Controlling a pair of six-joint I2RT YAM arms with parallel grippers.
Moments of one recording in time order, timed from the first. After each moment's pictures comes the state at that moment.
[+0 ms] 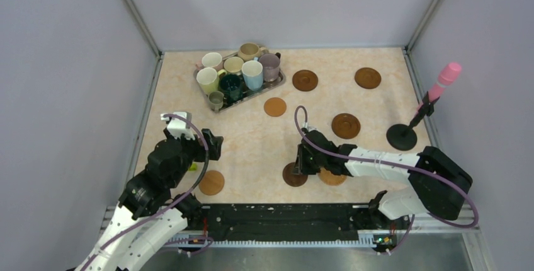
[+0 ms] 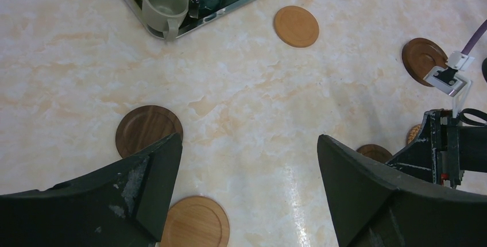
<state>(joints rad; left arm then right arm) -0.60 0.40 0.75 -0.69 -0.31 -0.37 0.91 1.35 0.59 -0.15 -0.05 0.85</state>
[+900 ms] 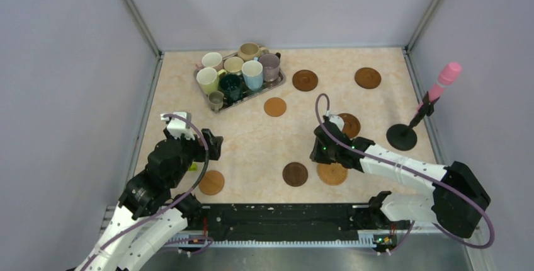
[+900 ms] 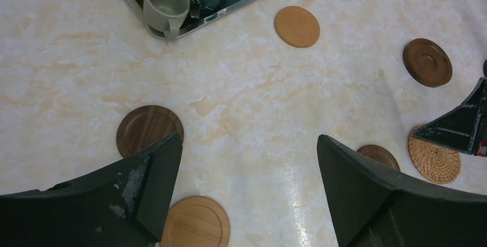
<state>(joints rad) -0.60 0.40 0.75 -0.69 -0.31 -0.37 0.84 1.20 0.64 -0.38 0.17 0.86</state>
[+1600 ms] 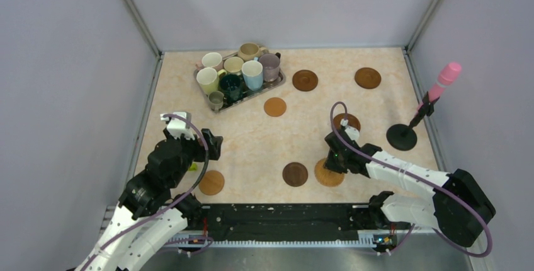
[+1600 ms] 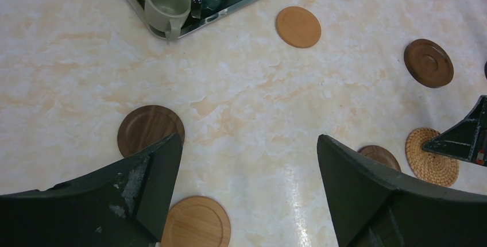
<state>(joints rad) -0.60 0.40 0.75 -0.69 -0.31 -0.37 0.70 1.13 0.50 -0.45 0.20 0.96</state>
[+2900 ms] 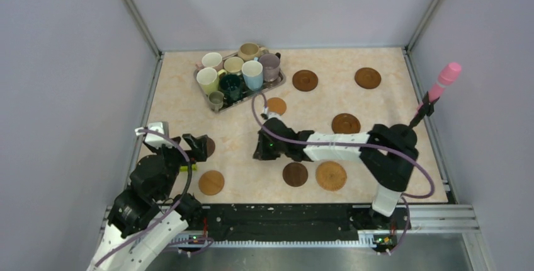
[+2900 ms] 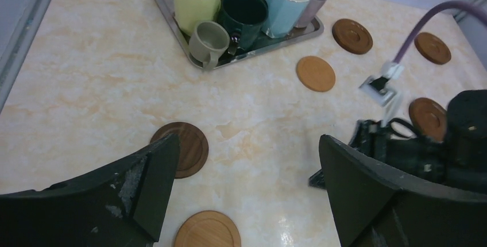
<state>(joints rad) -0.60 0.25 0.75 -0.72 -0.44 -0.38 1.01 1.69 0.98 -0.05 0.01 0.84</state>
